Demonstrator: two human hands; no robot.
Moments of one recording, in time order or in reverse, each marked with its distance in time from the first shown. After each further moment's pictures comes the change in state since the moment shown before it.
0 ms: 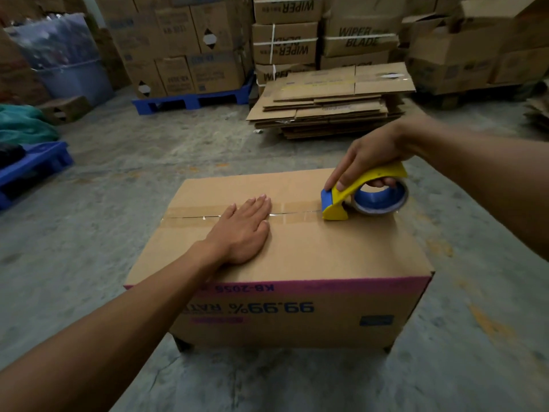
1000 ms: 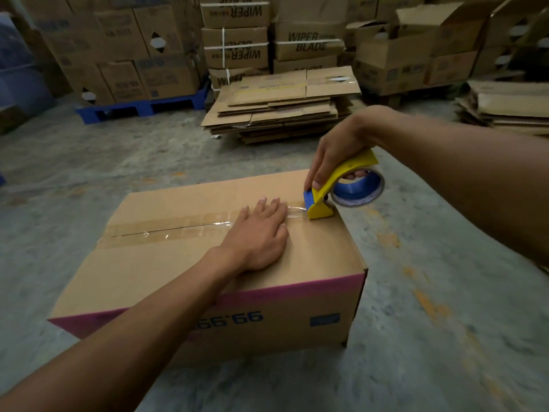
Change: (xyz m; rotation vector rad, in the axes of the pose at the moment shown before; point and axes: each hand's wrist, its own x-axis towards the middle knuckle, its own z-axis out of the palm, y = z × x) left_hand 0.035 0.116 0.000 -0.044 -0.001 0.156; right_hand -0.034 0.030 -0.020 -0.104 0.034 0.134
